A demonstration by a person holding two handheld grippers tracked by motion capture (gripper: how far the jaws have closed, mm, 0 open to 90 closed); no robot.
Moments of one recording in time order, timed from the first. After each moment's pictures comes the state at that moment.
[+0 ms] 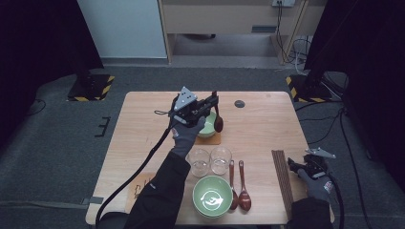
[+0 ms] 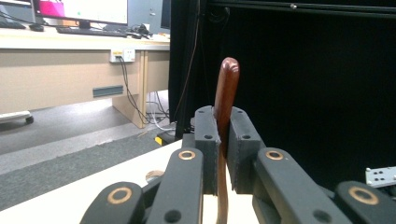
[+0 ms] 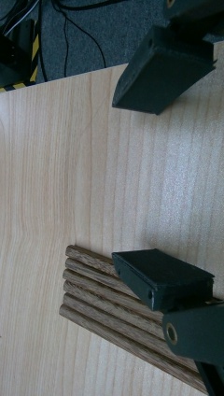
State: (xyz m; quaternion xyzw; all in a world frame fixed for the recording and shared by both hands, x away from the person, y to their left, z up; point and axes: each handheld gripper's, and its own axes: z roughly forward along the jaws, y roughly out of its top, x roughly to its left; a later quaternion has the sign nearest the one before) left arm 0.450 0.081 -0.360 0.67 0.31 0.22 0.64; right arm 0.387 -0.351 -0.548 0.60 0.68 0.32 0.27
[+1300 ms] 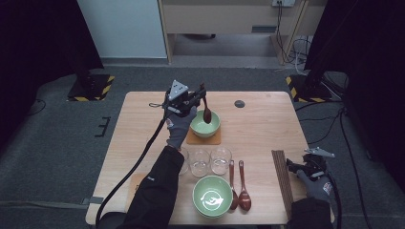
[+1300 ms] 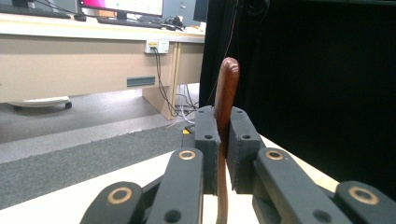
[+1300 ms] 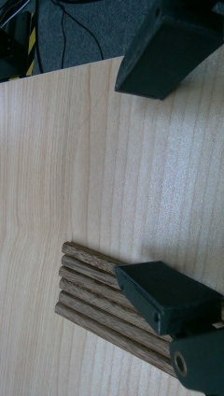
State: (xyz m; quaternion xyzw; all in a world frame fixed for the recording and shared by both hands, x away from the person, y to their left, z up) left arm 0.497 0.104 -0.379 0.66 0.36 0.24 0.61; right arm 0.390 -0.351 -0.548 0.60 0.69 0.31 0.26
